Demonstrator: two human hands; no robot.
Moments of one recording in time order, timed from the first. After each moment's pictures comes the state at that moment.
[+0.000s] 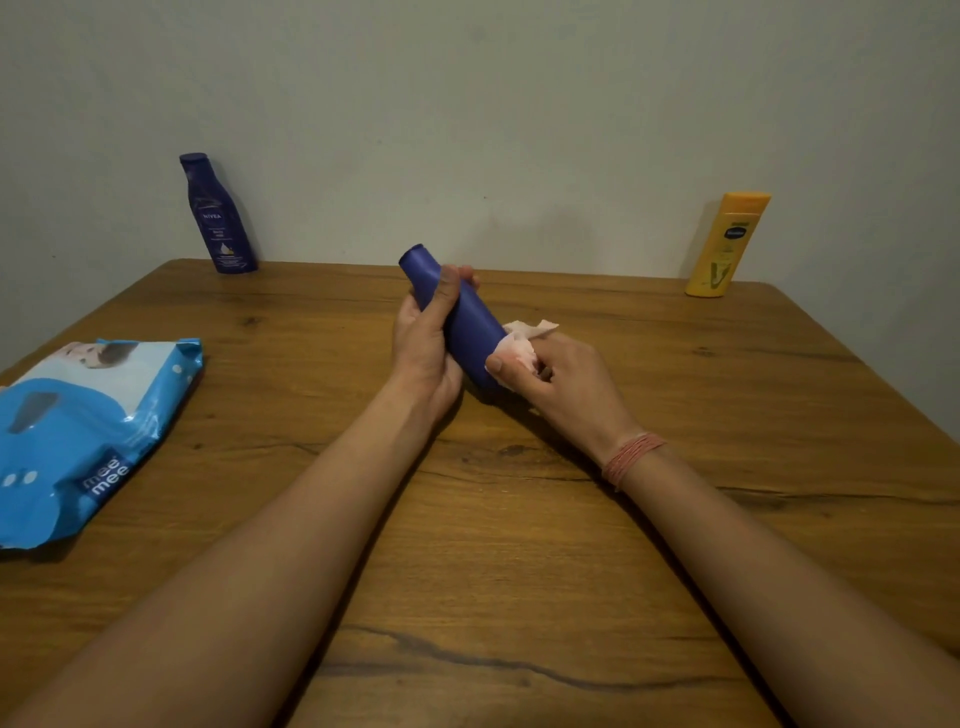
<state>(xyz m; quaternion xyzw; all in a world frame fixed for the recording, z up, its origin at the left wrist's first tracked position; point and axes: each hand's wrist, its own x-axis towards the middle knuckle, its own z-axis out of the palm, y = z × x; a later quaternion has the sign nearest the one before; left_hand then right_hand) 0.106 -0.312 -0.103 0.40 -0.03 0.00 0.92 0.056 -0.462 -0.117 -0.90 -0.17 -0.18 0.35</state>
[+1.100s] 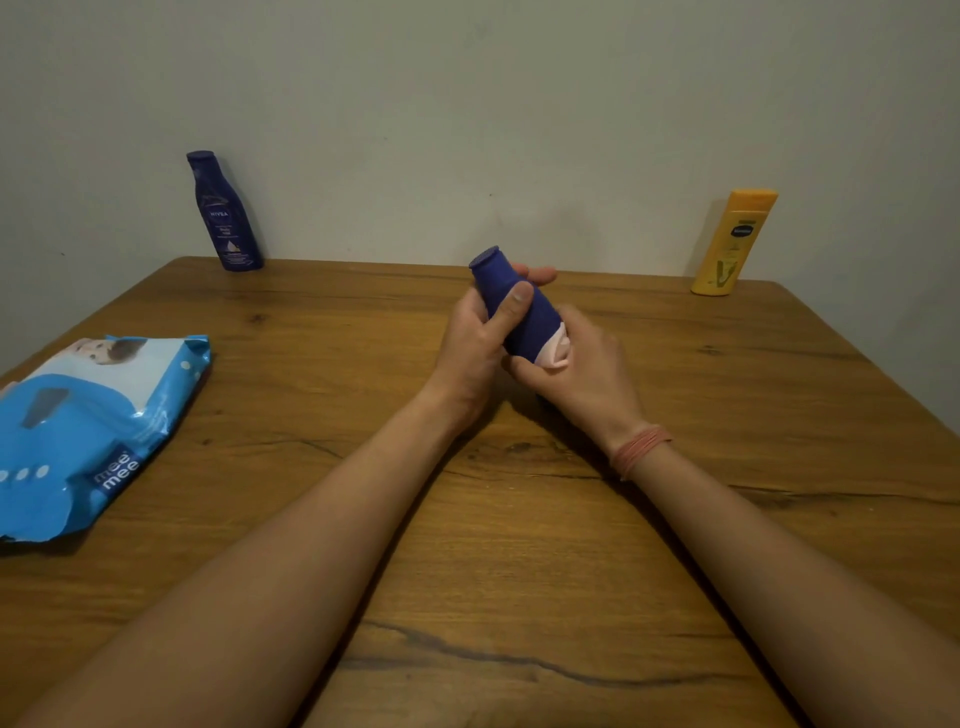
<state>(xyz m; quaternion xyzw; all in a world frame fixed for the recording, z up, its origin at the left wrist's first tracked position) 0.086 -0.334 -0.101 0.57 -0.22 0.00 0.79 0.052 -0.461 -0.105 -0.88 -0.08 -0.18 0.43</state>
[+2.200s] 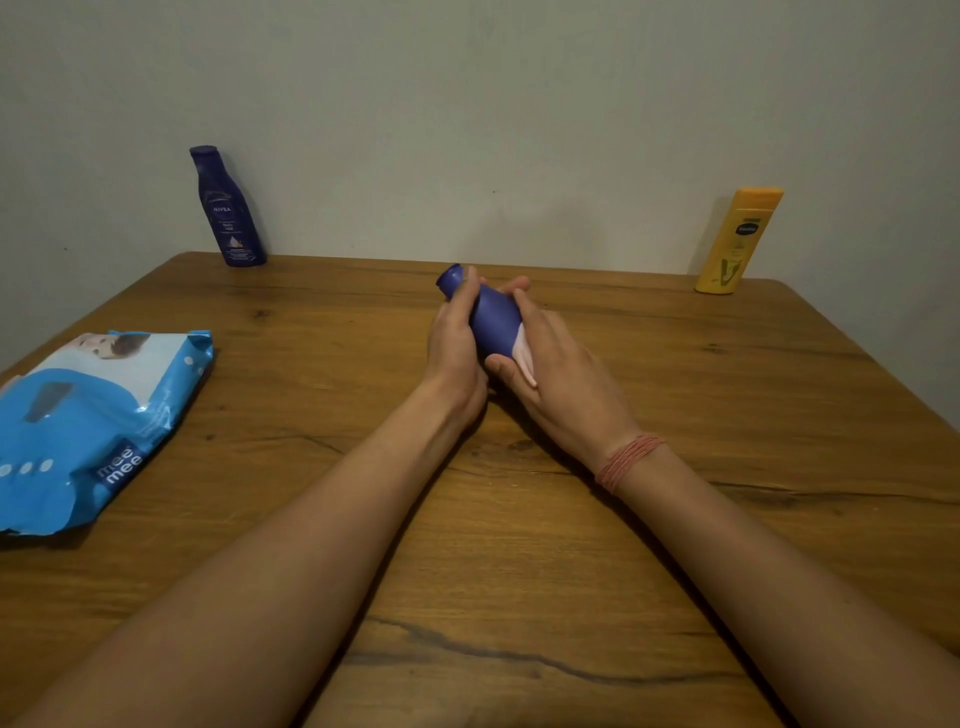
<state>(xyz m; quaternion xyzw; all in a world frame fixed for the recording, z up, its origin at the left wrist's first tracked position) 0.090 -0.334 -0.099 0.45 0.00 -0.03 0.89 0.048 -0.446 -0.113 -0.94 -0.15 -0.20 0.24</state>
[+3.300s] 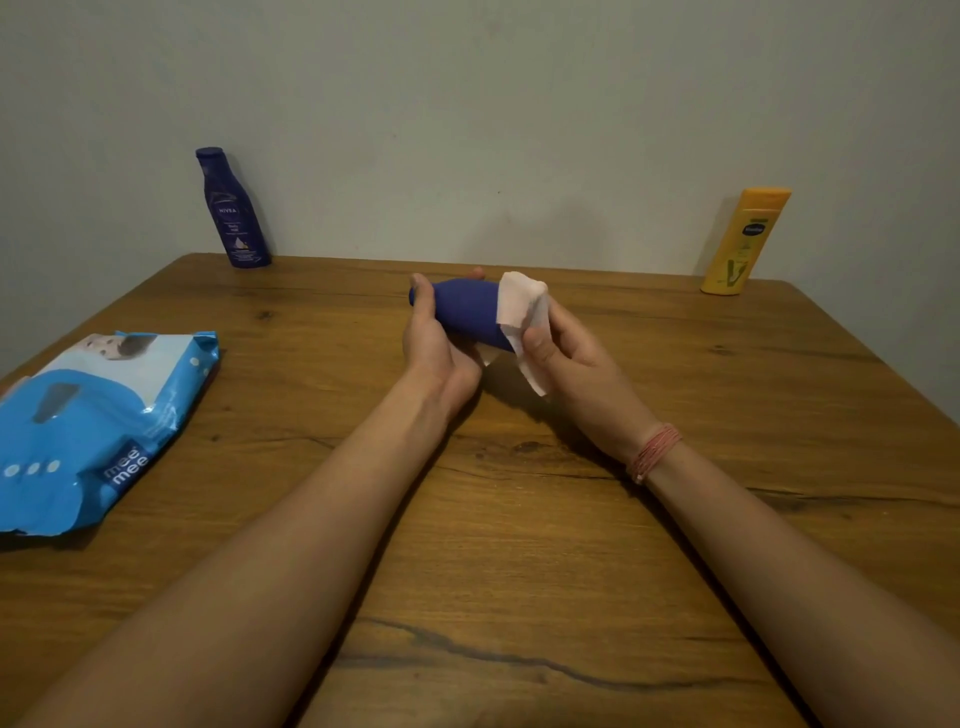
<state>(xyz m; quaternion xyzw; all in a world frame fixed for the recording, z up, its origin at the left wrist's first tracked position) 0.111 -0.315 -0.106 0.32 0.07 -0.04 0.94 0.043 -0.454 -0.100 -0.73 -0.20 -0.03 0.65</state>
